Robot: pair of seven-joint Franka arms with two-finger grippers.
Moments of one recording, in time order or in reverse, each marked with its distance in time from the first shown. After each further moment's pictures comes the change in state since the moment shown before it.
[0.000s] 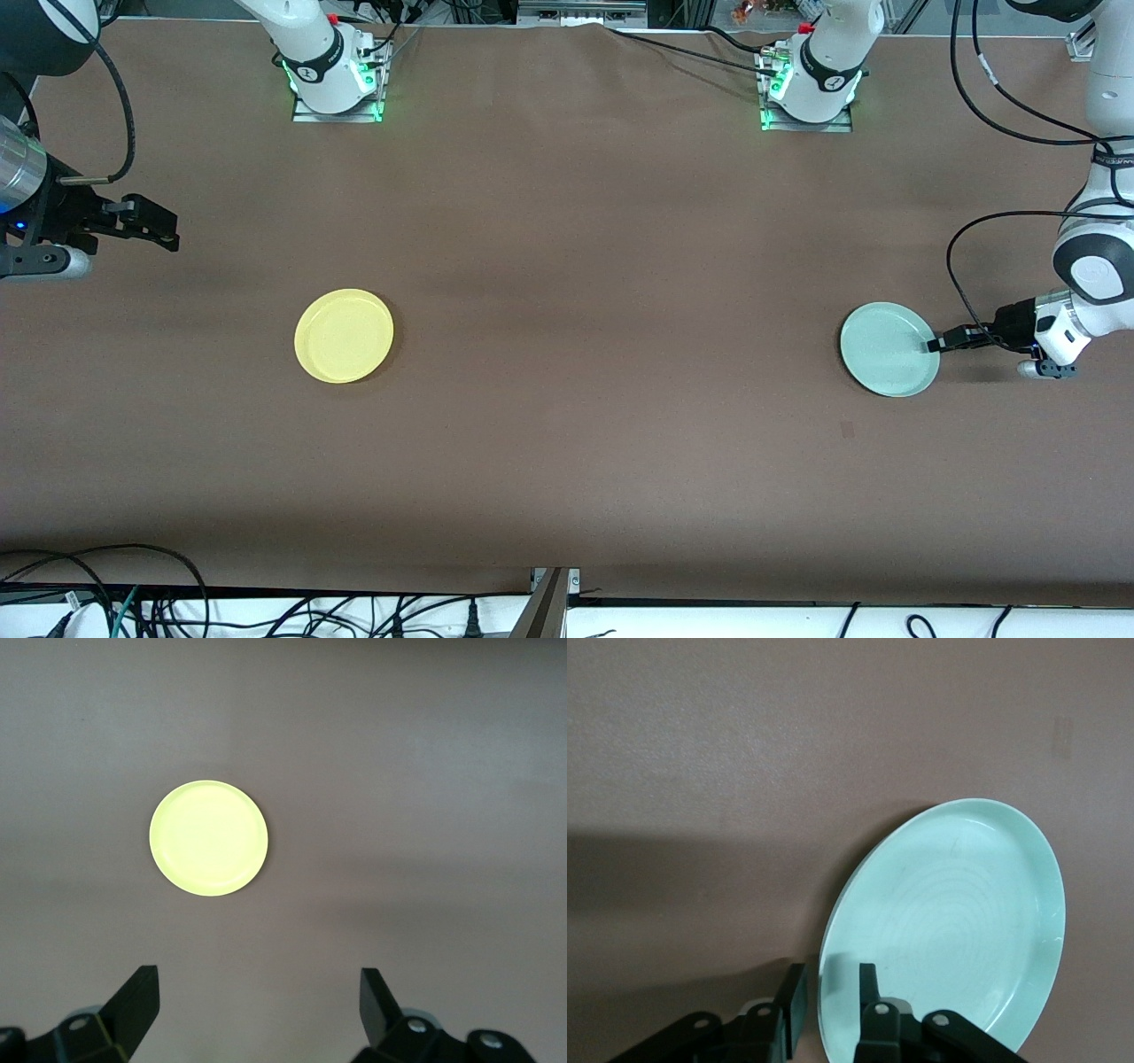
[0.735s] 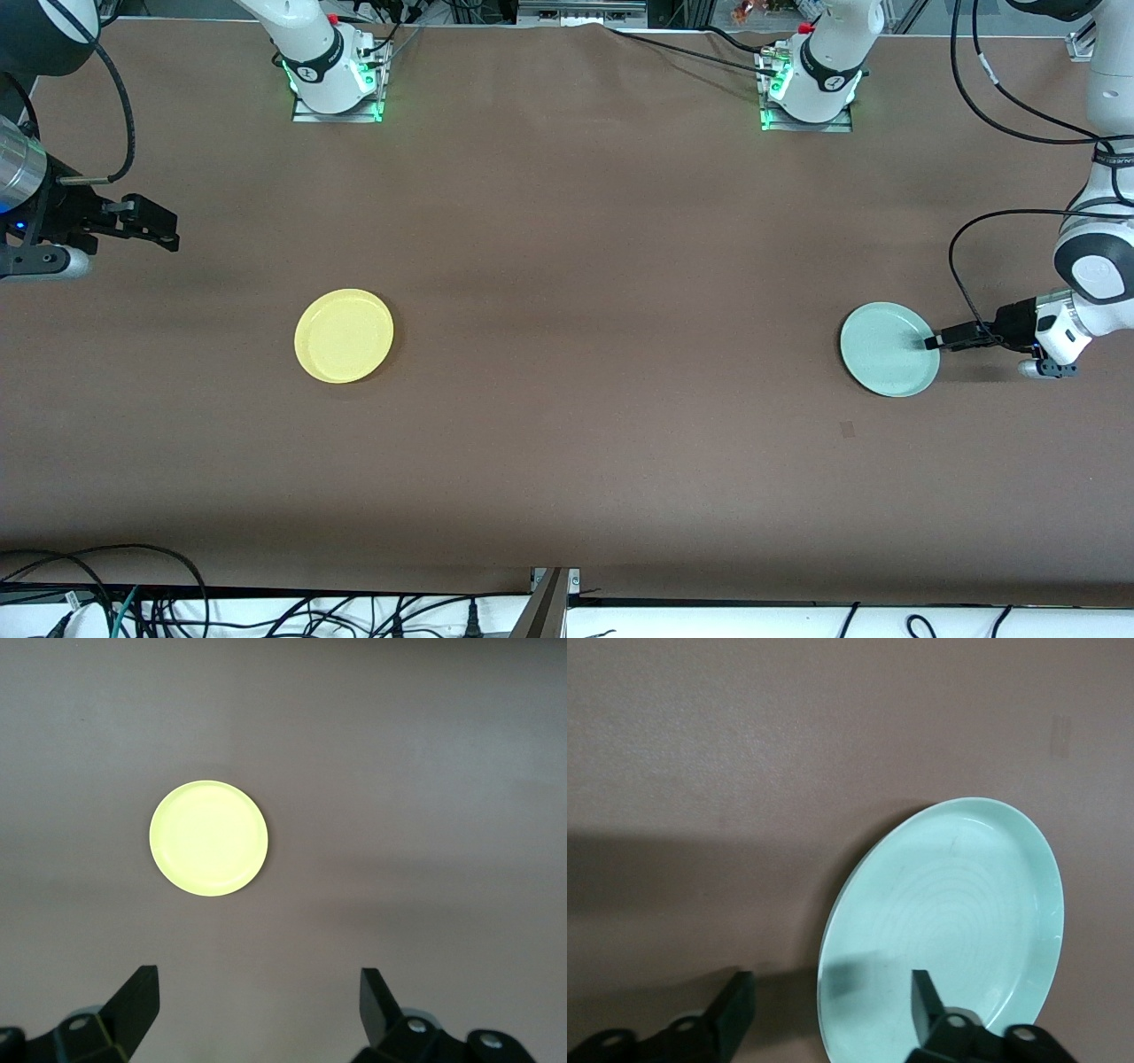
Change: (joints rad) left arm -0.001 -0.004 0.002 0.000 0.000 -0.002 0.004; right arm 0.000 -0.001 0.000 0.000 0.000 0.000 0.000
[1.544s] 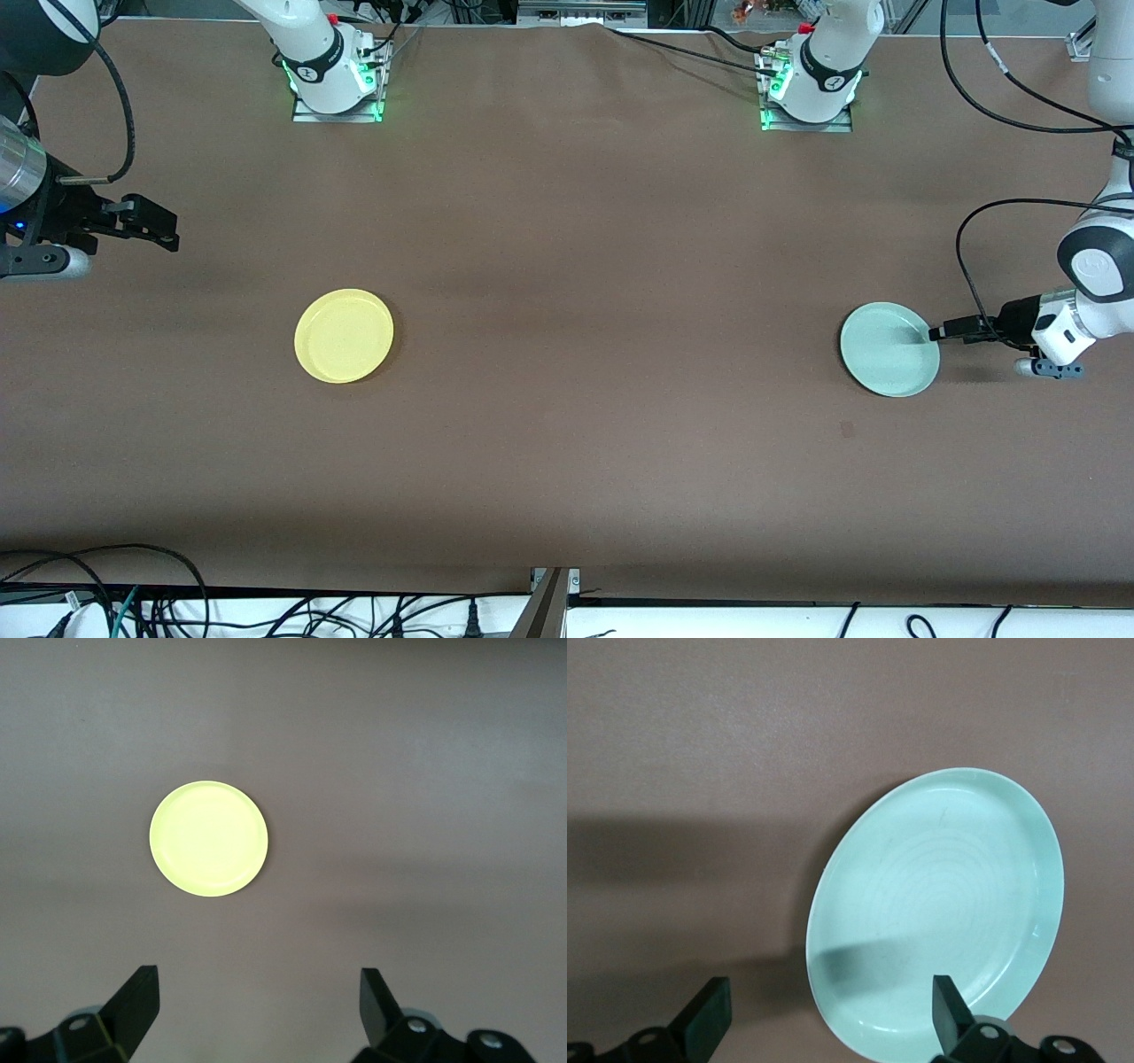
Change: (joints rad) left arm -0.029 -0.035 0.003 -0.001 0.120 -0.028 -0.057; right arm 0.000 0.000 0.000 0.000 0.000 0.001 0.000
